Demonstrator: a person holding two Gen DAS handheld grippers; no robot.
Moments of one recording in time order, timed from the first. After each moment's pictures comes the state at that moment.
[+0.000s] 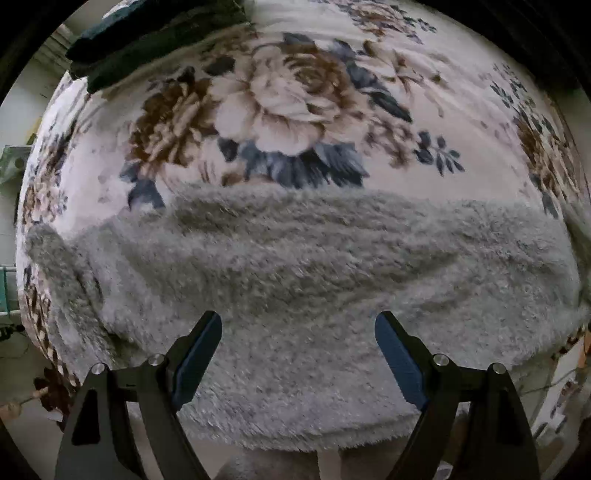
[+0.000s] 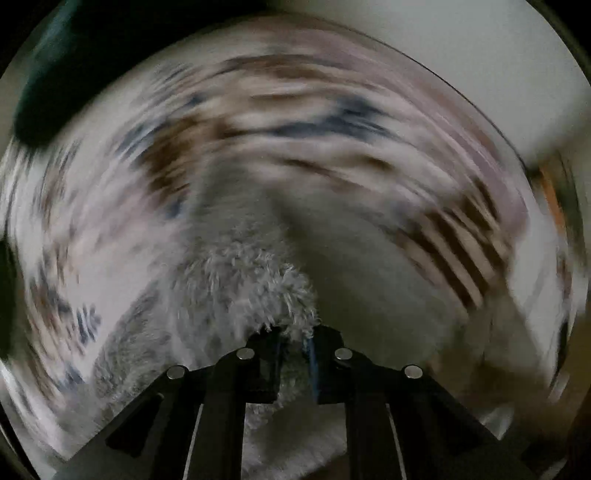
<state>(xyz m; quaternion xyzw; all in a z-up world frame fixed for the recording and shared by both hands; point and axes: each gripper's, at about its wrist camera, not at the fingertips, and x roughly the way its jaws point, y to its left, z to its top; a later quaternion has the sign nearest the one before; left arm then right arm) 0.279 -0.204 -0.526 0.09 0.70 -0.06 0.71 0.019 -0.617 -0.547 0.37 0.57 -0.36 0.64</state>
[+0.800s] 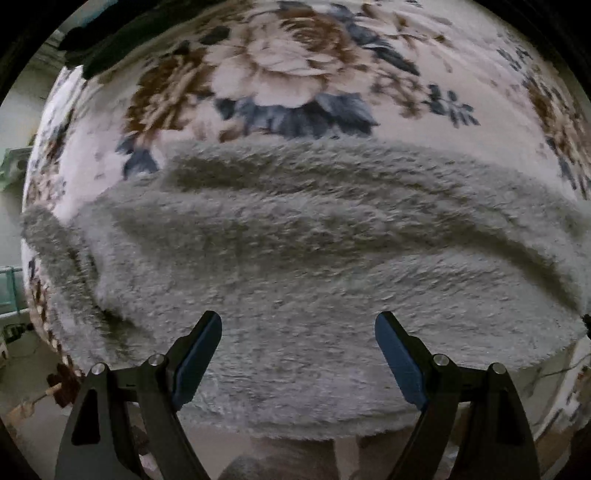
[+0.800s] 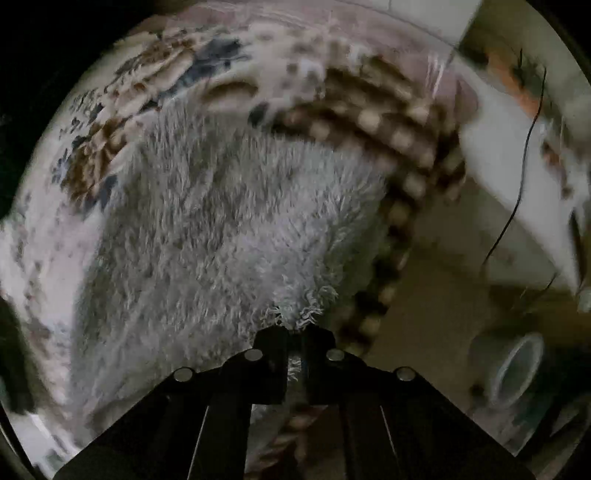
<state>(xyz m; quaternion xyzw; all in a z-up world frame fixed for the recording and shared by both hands) 0.245 -0.197 -0.558 0.12 0.71 -0.04 0.69 -0.038 -0.610 -0.608 0.41 0.61 -0.36 0.58</state>
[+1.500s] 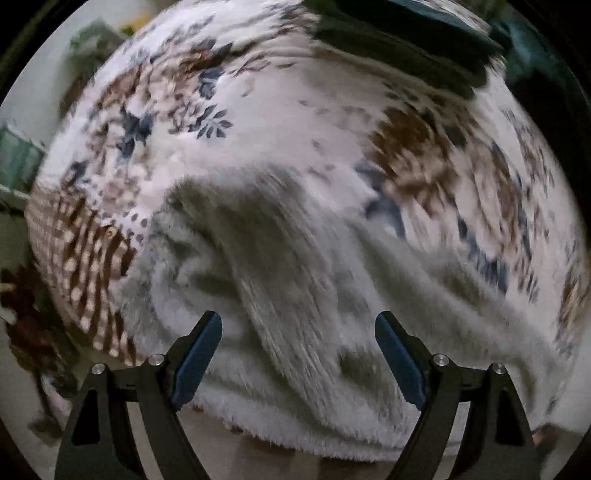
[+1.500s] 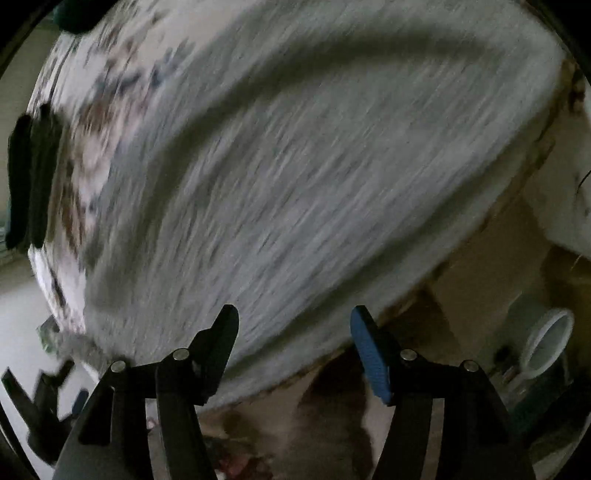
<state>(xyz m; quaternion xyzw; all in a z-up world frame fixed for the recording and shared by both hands) 0.308 0.083 -0.510 -0.11 0.67 0.09 0.73 0.015 -0.276 -0.607 0.44 0.69 -0.17 0.55</state>
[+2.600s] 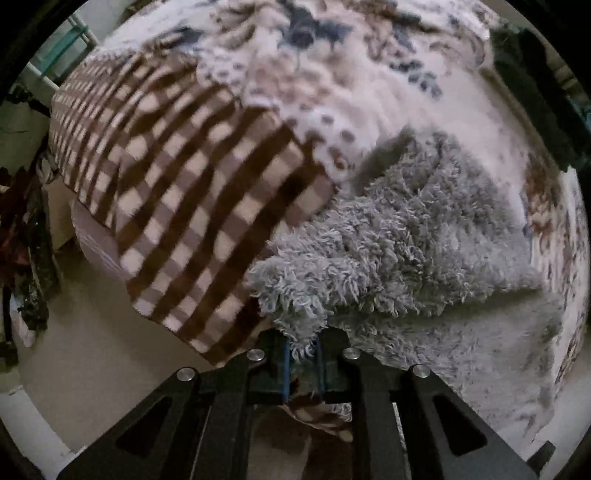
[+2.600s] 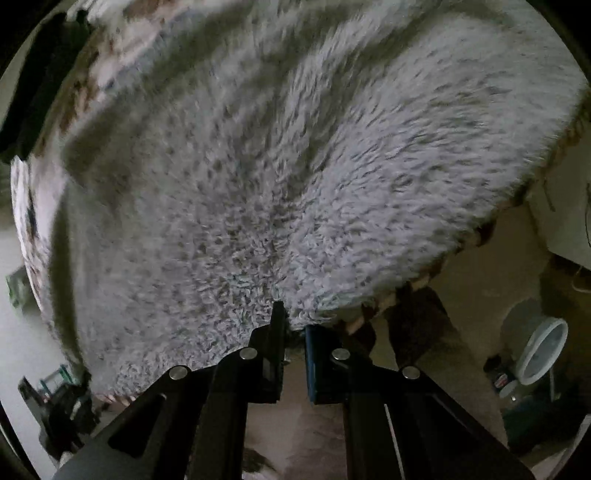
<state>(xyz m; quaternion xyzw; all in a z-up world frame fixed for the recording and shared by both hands) 0.202 0.242 -0.575 -0.22 0.67 0.17 0.68 0.048 -0.133 -0.639 0.34 0.73 -0.14 0.57</state>
